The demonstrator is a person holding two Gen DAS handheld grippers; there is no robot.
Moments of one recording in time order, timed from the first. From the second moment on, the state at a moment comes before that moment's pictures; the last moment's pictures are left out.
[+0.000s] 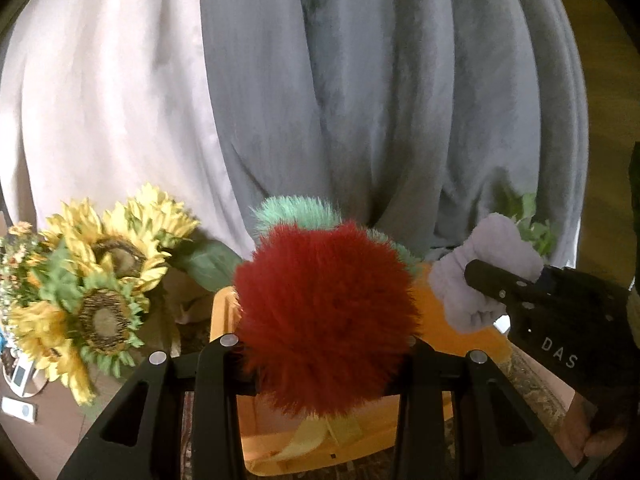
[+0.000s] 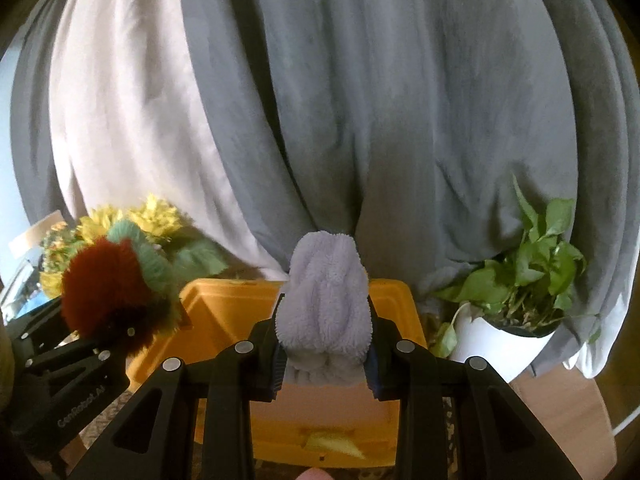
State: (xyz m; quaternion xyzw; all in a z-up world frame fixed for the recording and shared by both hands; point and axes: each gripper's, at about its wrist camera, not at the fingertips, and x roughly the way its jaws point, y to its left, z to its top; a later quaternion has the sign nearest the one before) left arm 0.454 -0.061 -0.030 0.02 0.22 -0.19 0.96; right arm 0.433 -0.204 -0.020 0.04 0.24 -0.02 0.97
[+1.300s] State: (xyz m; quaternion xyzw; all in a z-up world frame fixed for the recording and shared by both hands) left arm 0.518 -0.081 -0.079 0.06 0.38 -0.18 0.91; right arm 0.488 -0.226 -0.067 0.07 0.38 -0.04 0.92
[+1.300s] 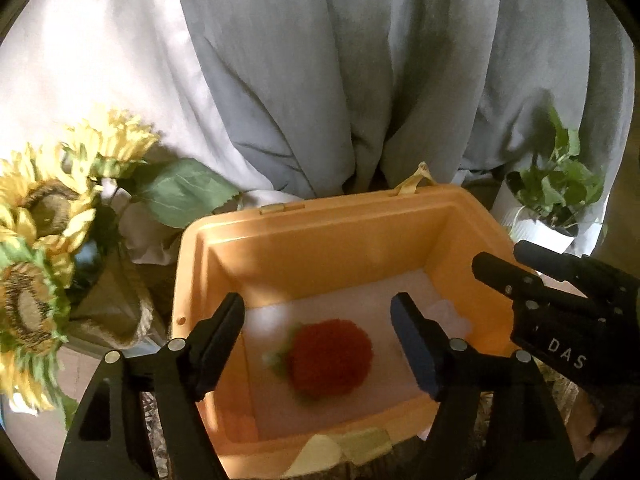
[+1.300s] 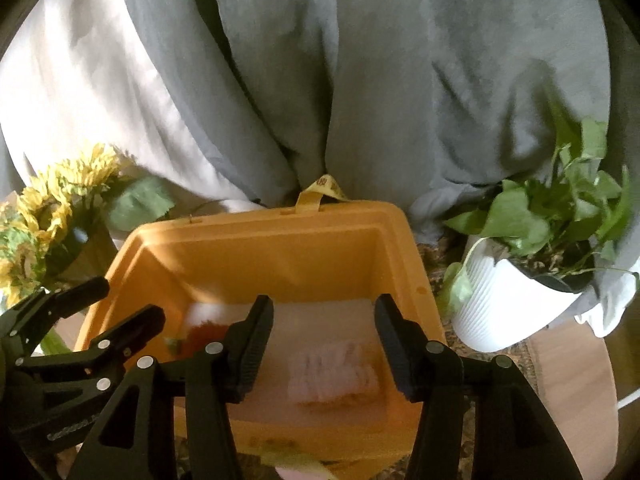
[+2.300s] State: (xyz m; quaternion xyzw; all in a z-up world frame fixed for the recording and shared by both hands) left arm 0.377 -0.027 -0.011 0.04 0.28 -0.15 0.95; right arm 0.342 -0.184 0.001 0.06 0.28 -0.06 0.96
